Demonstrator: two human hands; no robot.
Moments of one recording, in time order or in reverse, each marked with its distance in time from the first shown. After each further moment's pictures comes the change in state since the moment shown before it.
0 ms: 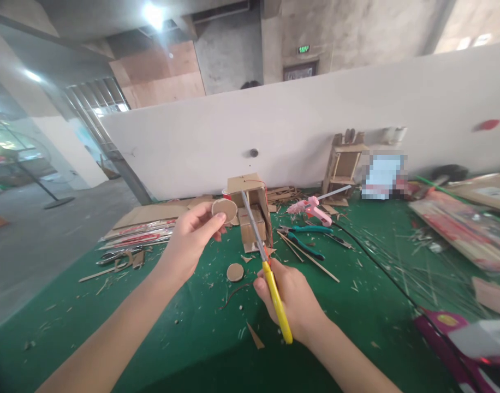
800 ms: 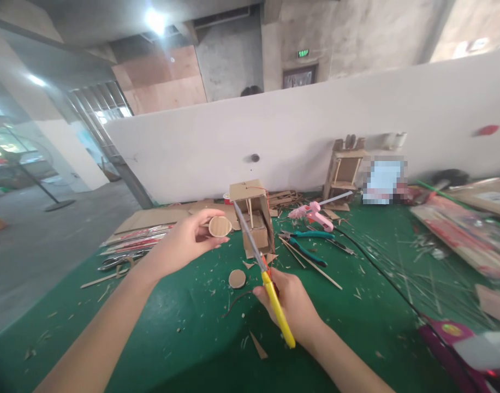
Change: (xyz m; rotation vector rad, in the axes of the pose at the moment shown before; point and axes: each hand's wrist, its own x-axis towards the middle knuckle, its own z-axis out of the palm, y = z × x) left_hand 0.012 0.004 -0.045 0.402 -0.328 -0.028; right_hand 0.007 0.010 0.011 0.054 0.025 -0.004
